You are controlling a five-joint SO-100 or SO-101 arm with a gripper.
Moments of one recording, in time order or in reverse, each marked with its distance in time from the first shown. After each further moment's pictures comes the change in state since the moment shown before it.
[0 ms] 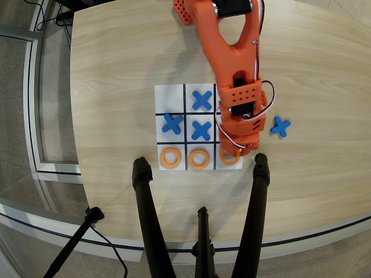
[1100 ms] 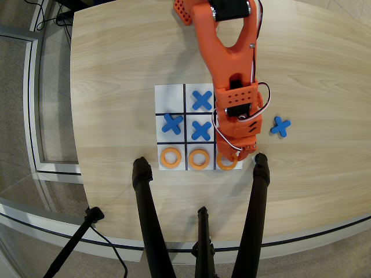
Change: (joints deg) arm 1.1 -1.8 0.0 -5.4 -1.8
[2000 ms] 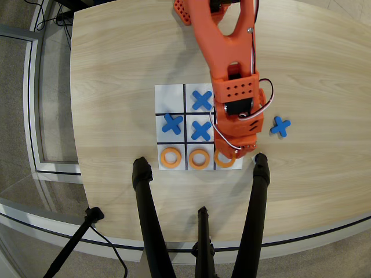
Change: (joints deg) arm 0.4 7.9 1.1 9.9 0.0
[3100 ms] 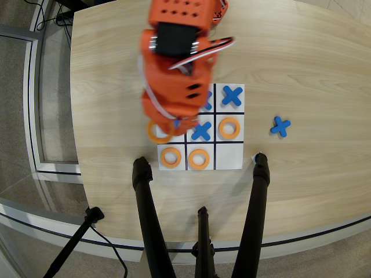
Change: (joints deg) arm 19.4 43.2 8.7 38.2 -9.8
